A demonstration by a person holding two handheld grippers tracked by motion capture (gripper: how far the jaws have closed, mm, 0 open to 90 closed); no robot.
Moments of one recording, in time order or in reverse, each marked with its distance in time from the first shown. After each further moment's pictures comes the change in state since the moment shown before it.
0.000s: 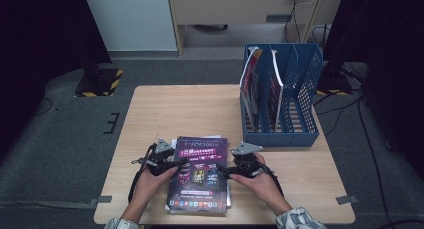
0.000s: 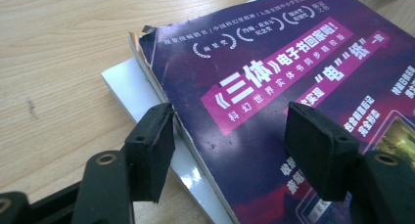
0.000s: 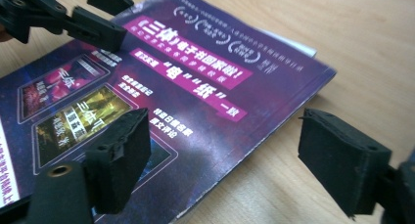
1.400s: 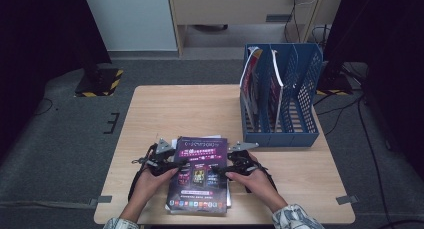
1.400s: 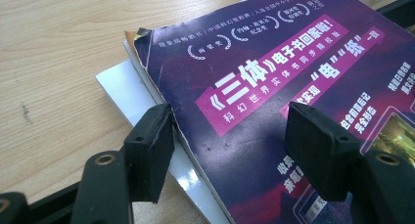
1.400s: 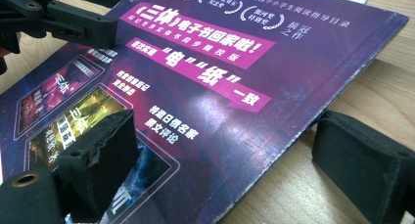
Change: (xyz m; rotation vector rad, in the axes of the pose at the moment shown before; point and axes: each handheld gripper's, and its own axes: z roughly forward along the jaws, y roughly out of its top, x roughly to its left) left arm -0.001 0.001 0.001 0.003 -0.008 0.019; right arm -0.010 -0.011 0.032 0.041 0.113 0.162
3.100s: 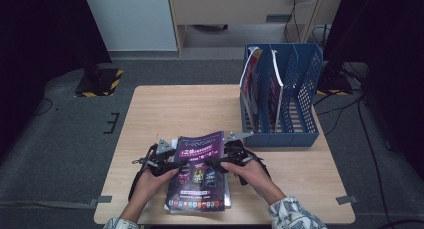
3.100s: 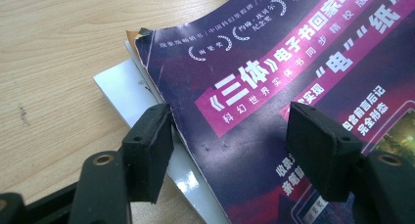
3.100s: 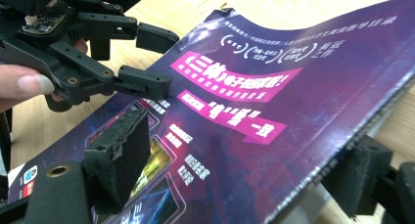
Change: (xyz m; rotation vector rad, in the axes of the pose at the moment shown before) left arm -0.001 -0.001 0.001 -0.005 0.000 0.005; right arm 0.013 0.040 -0.002 0.003 0.116 -0.001
